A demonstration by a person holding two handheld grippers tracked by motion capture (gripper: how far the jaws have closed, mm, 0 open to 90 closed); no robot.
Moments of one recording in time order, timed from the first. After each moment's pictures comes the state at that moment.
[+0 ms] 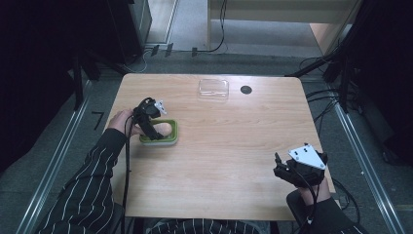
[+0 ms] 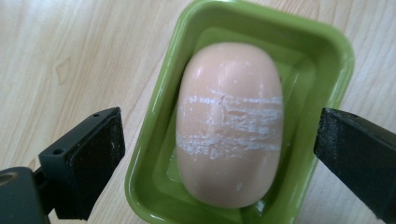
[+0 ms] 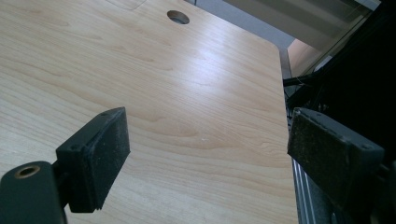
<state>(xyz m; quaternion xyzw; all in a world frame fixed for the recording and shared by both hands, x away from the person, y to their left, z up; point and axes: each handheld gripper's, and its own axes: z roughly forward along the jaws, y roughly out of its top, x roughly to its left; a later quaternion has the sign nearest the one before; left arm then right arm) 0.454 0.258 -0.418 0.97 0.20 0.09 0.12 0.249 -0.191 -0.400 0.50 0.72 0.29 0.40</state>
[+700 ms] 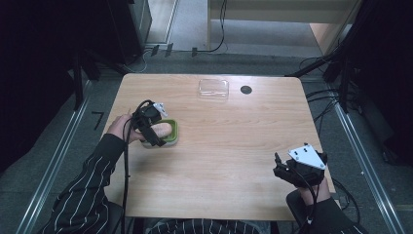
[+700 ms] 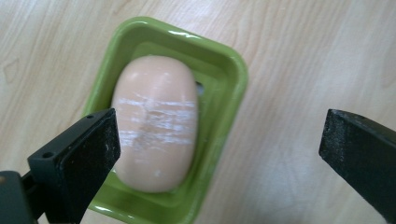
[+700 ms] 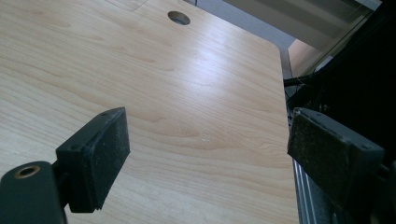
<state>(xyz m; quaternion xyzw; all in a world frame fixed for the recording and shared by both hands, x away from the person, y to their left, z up) 0.422 0.246 -0.394 0.96 0.23 0.03 0.15 0.249 -0.190 -0.399 0.50 0.71 0.29 0.40</state>
